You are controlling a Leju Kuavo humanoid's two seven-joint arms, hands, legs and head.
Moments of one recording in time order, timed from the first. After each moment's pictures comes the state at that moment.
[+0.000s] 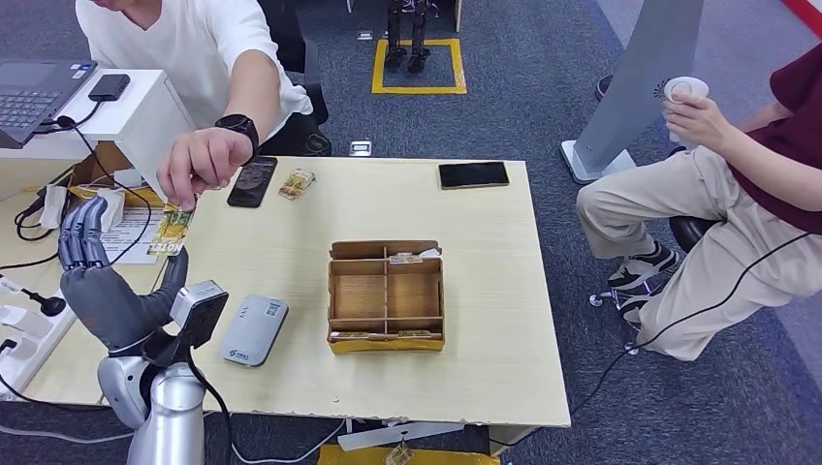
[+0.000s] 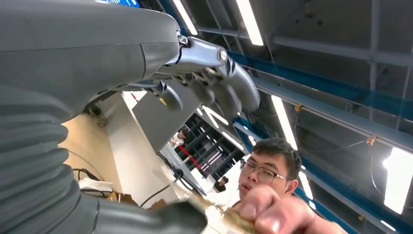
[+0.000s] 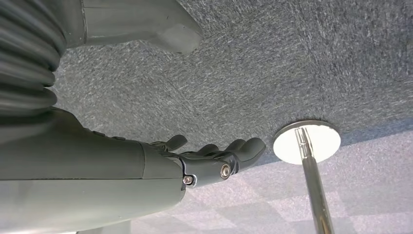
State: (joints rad) left arm -0.18 -0.30 0.20 -1.59 -0.98 0.70 -0.53; right arm -0.16 0.34 -1.56 -0.60 1.15 -0.69 -0.58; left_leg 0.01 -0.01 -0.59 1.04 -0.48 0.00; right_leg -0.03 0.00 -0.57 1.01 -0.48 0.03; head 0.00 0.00
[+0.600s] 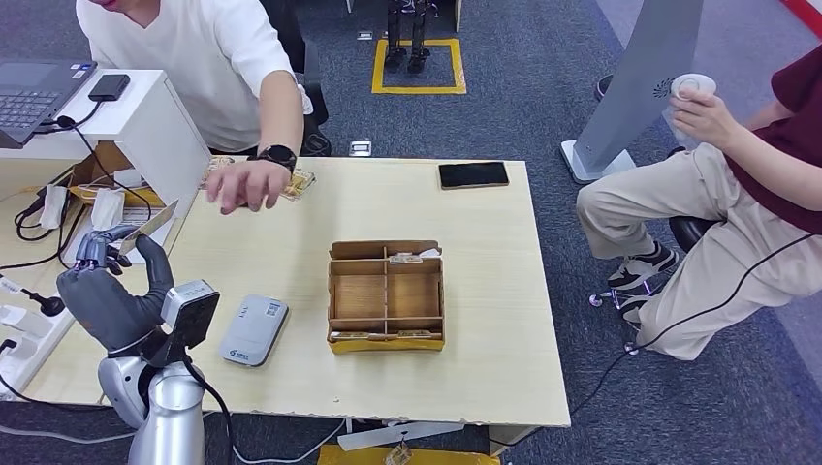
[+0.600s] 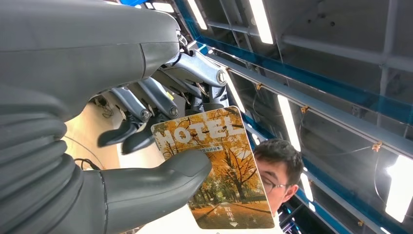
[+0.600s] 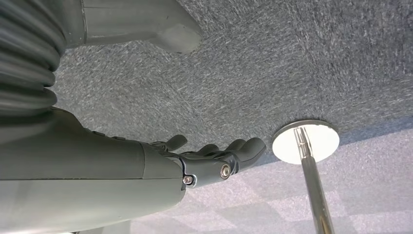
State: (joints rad) left arm -0.19 -0.30 0.19 -1.59 -0.93 0.70 -0.55; right arm -0.16 0.34 -1.56 -0.59 1.14 -0.69 -0.59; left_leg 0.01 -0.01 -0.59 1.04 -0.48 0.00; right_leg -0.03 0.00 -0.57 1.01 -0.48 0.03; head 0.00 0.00
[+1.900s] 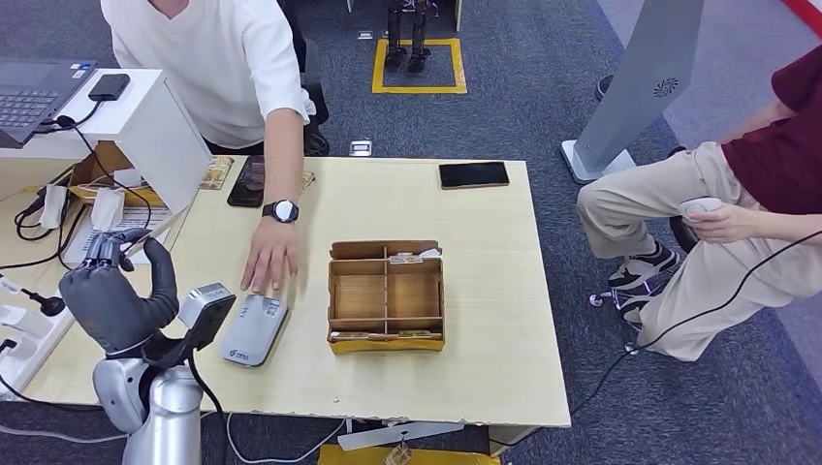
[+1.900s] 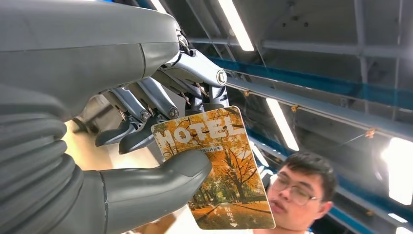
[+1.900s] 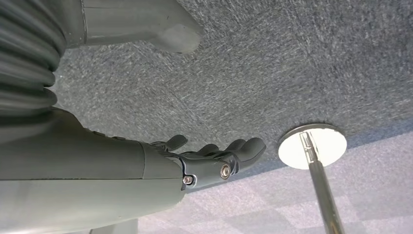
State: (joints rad) left arm -0.17 -0.30 0.23 -1.59 -1.10 0.70 -0.53; right arm -0.17 0.33 -1.56 -0.57 1.08 -0.69 -0.59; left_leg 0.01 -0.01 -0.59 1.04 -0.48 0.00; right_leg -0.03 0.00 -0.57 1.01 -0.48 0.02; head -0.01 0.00
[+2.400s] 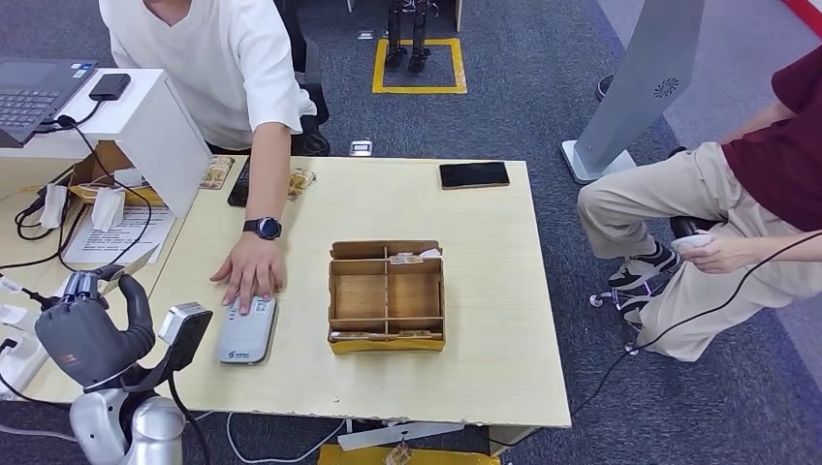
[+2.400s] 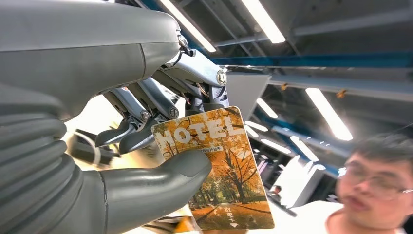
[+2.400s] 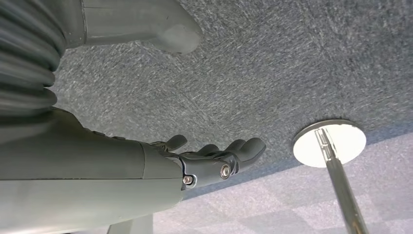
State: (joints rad) left arm -0.09 -0.30 0.35 -1.58 -1.16 0.70 -0.45; right arm -0.16 0.33 -1.56 -0.58 1.04 -0.69 -0.57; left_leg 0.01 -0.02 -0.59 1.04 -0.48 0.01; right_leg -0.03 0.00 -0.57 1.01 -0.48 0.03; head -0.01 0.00
